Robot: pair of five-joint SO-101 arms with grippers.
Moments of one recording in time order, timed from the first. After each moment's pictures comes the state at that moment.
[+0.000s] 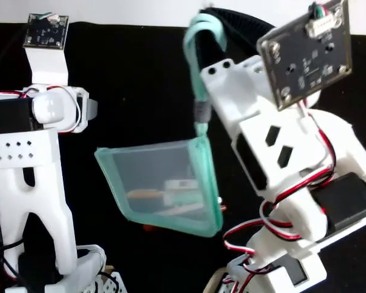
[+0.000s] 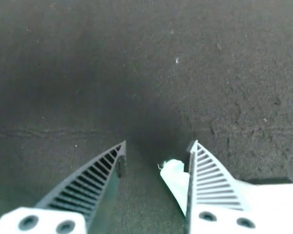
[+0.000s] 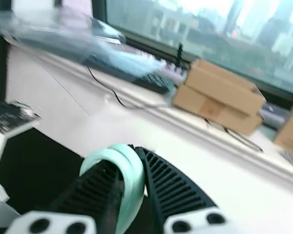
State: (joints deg) left arm -11.6 -19.9 -6.5 90.9 -6.7; right arm -28.4 -7.9 -72.7 83.8 17.3
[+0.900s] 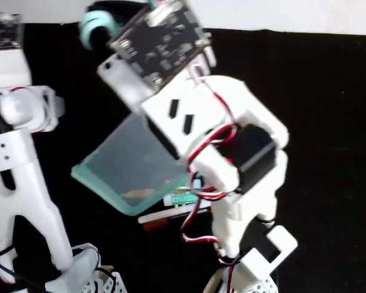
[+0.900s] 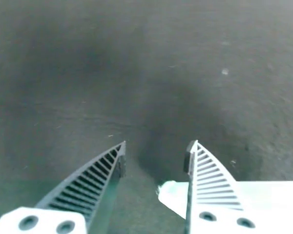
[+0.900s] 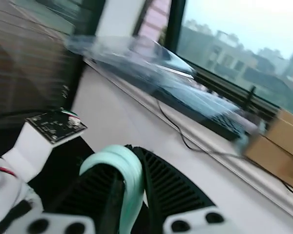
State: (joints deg) left arm -24.5 -19.7 -8.3 91.0 -6.7; right arm -45.5 5.5 -72.7 68.7 22.3
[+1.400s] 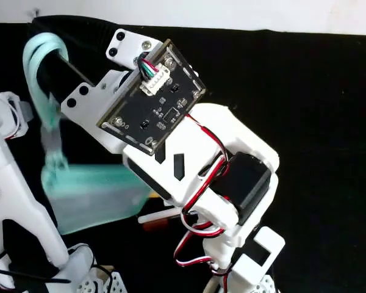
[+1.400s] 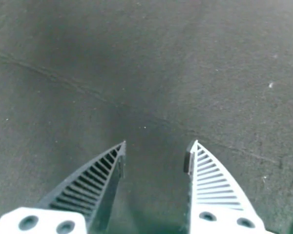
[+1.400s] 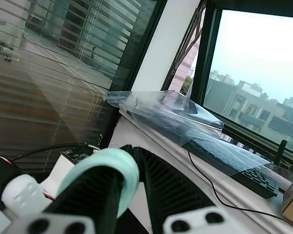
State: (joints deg) left arm -34.4 -19.7 -8.3 91.0 -6.7; right arm -54.2 7.4 -81.5 67.0 22.3
